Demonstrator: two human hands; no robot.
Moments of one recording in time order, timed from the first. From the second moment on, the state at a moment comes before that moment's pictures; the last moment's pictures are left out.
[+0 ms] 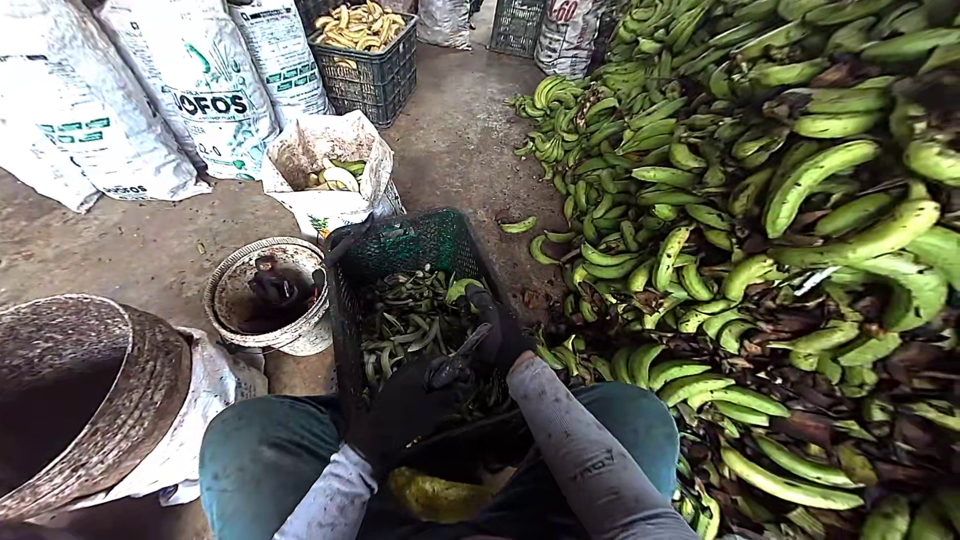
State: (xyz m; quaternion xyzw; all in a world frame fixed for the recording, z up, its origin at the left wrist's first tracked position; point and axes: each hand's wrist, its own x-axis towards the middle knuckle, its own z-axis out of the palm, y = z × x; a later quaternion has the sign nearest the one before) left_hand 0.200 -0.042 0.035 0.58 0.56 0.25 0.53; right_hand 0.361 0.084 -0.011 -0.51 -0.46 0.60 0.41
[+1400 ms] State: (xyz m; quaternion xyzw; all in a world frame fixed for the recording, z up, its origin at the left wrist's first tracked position) left_hand 0.220 -0.099 0.055 0.69 0.58 0.26 0.34; right_hand 0.414 0.095 -0.014 -0.69 -0.46 0.41 0.38
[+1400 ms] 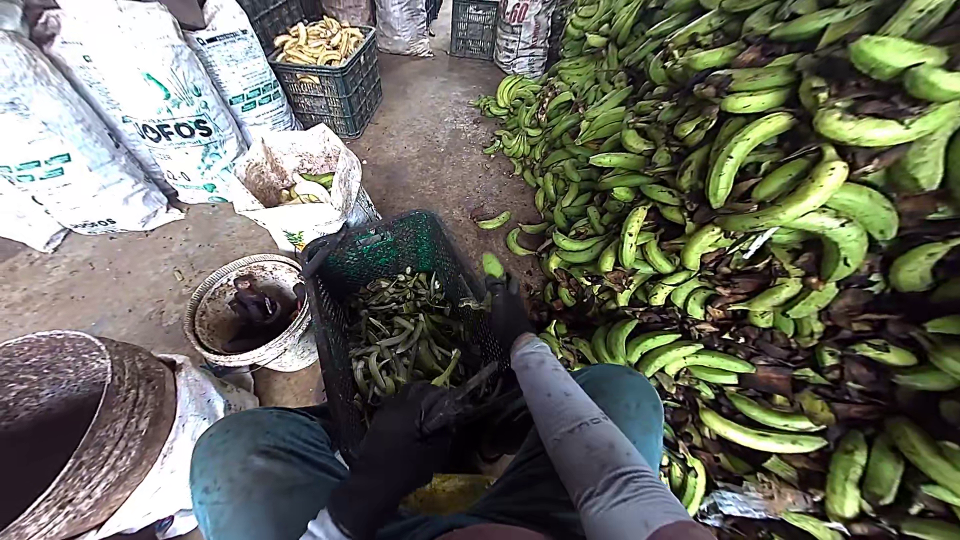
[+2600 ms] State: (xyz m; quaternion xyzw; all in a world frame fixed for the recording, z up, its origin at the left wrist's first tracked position) left_hand 0.195 0.001 0.092 0.73 0.54 0.27 0.31; right_hand 0.405 0.094 0.059 -0.37 -0.52 0.55 0.54
